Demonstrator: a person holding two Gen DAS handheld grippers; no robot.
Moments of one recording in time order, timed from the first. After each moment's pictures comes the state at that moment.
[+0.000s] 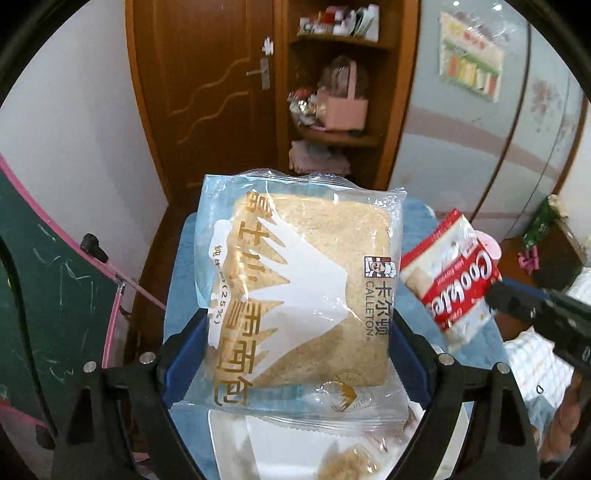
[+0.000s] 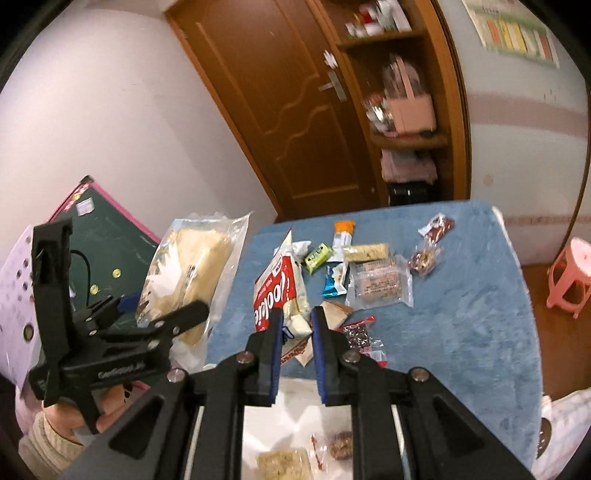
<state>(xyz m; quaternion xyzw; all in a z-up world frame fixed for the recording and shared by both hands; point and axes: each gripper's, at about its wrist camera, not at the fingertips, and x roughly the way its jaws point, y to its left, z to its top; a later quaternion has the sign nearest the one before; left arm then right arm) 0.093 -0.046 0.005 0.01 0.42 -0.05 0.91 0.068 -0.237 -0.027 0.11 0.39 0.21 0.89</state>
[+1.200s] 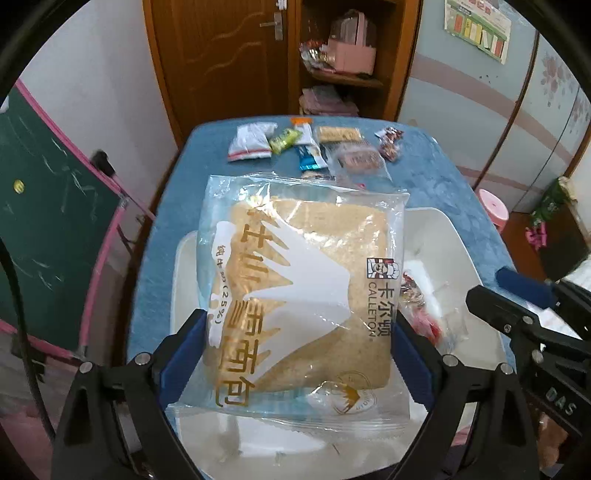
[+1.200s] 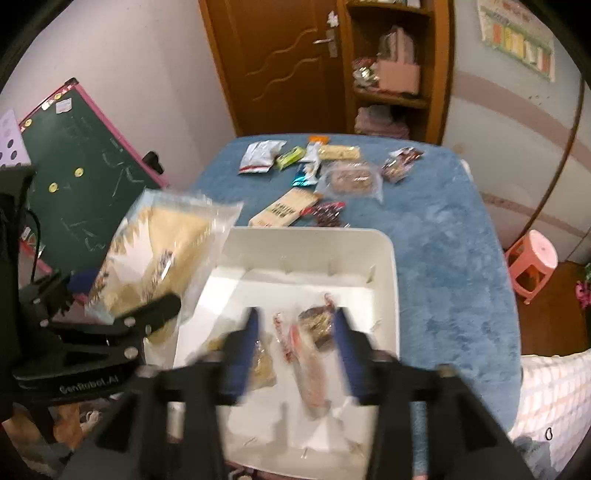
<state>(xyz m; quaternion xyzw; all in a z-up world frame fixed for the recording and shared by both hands) -0.033 -0.046 -0.102 -0.01 0.50 -0.03 0.87 -0.039 -0.206 -0.115 -0.01 0.46 0.13 0.88</state>
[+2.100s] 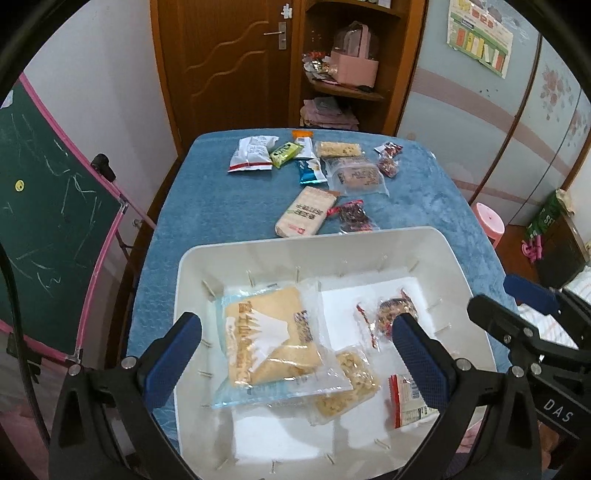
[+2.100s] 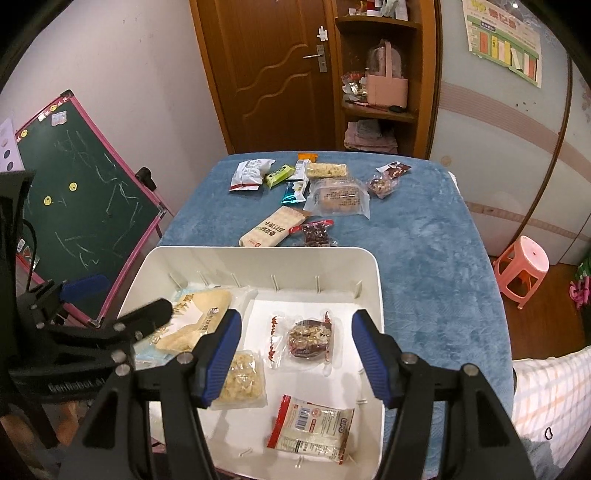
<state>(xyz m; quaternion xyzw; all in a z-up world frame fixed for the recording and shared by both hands) -0.028 -0.041 -0.088 -0.02 0.47 -0.02 0.88 -0.039 -0.212 -0.108 0.00 0.44 0.12 0.89</state>
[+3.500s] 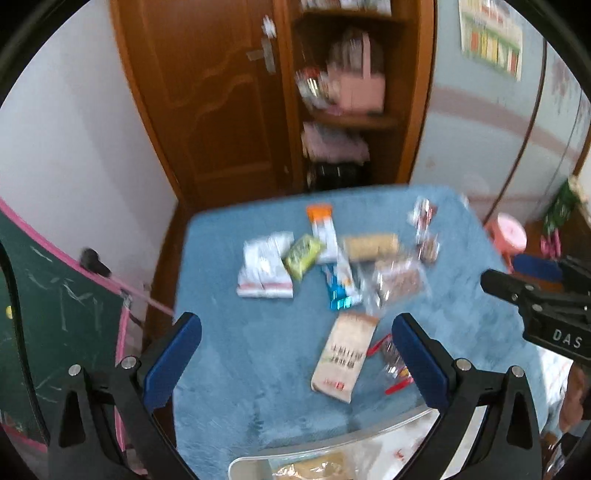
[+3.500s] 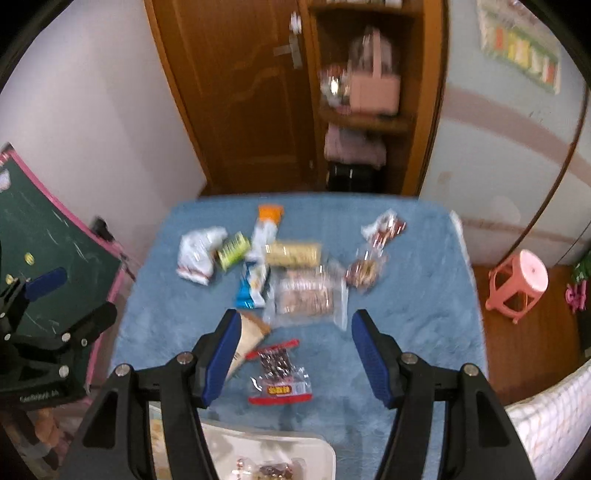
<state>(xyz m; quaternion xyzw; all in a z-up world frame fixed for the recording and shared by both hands) 0.193 -0.040 -0.048 0.05 0.47 -0.03 0.88 0.194 -0.223 -0.085 0.01 0.49 0.09 0.87</state>
